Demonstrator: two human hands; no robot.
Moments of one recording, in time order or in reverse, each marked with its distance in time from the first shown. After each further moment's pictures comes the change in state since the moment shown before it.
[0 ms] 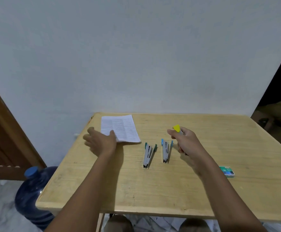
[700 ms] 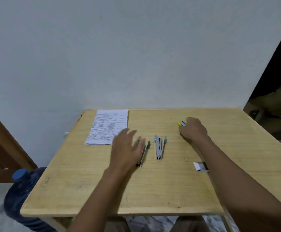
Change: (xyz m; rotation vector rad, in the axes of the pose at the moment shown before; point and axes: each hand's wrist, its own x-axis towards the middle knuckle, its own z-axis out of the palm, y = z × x) left_hand -0.074 -0.014 0.023 0.195 -0.452 0.673; right_hand 0.100 0.045 -0.047 -0.851 0.231 0.056
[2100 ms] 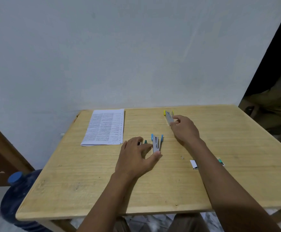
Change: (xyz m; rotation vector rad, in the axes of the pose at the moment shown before) left_hand -0.016 0.014 0.021 0.024 -0.142 0.194; right_hand -0.035 -0.018 -0.002 0.234 0.036 -0.081
